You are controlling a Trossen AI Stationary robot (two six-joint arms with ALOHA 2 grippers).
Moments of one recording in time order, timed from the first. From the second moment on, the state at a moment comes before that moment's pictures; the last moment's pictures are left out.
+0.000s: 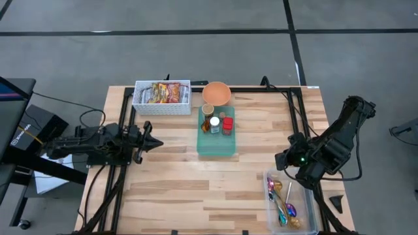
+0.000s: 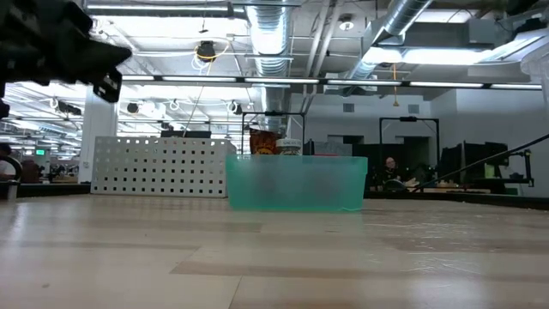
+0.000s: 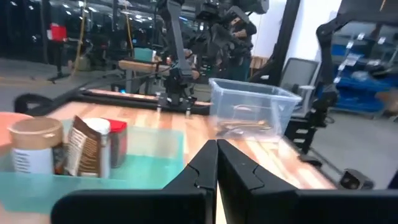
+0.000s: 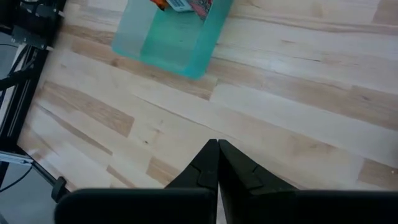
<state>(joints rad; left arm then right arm) 0.09 0.00 0.01 0.06 0.17 -0.15 0.83 1.17 1.22 -1.43 0.63 2.05</state>
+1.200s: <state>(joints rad) 0.13 0.17 0.01 0.10 0.17 -0.09 0.01 1.20 1.22 -0.28 -0.13 -0.02</state>
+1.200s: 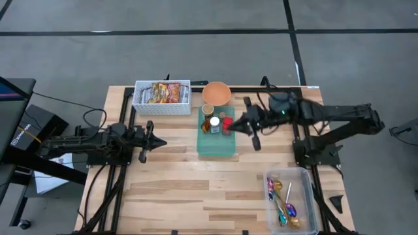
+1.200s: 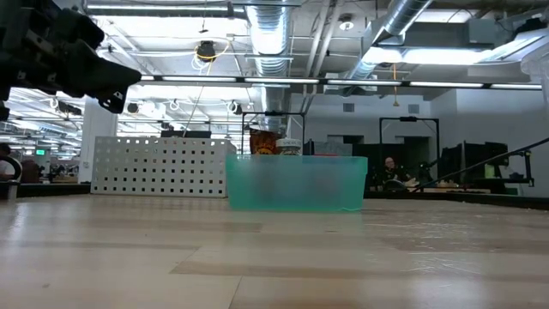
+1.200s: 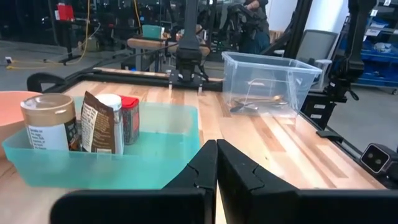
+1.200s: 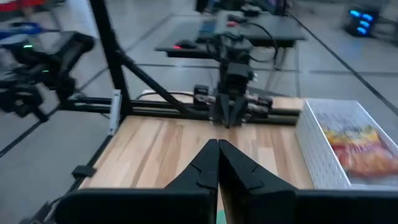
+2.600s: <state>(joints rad) 0.13 0.22 0.01 0.11 0.17 -0.09 0.02 0.26 0.05 0.36 0.05 -0.11</state>
